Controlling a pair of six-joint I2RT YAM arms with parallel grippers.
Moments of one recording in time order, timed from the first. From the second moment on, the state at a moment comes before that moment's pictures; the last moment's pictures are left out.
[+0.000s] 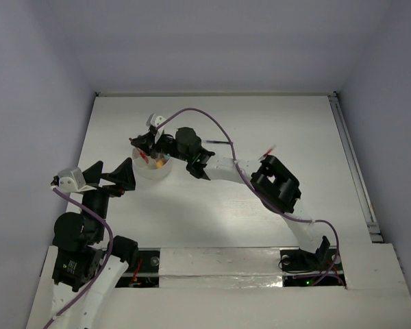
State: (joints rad) left arm -0.33 0.16 0.71 -0.33 -0.28 -0.32; right arm 0.97 2.25 1.73 0.72 -0.28 0.00
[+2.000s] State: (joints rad) left arm -0.32 0.17 0.71 -0.32 -0.23 -0.32; right arm 0.52 2.59 2.40 -0.82 -0.27 -0.41
